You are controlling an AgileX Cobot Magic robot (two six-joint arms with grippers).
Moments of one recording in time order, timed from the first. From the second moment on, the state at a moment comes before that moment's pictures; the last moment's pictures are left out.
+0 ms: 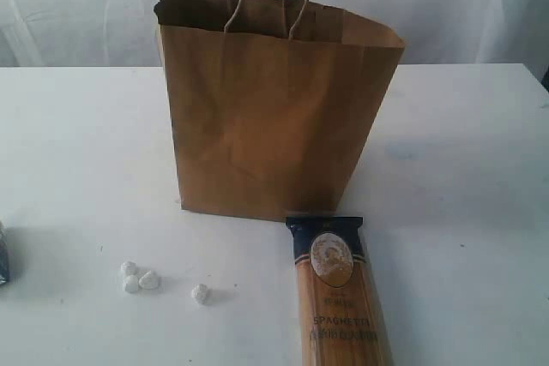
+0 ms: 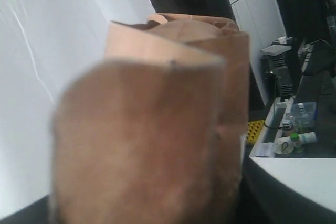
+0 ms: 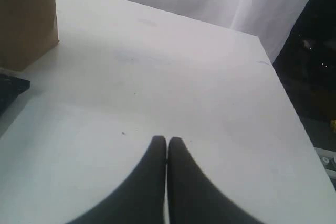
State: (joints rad) left arm -0.36 1.42 -1.38 -1.75 0.70 2.11; right arm 0.05 0.00 0.00 -0.02 0.35 -0.18
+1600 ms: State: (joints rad) left arm -0.36 1.61 -1.38 -1.39 0.80 1.93; right arm 0.05 0.00 0.00 -0.02 0.35 -0.18
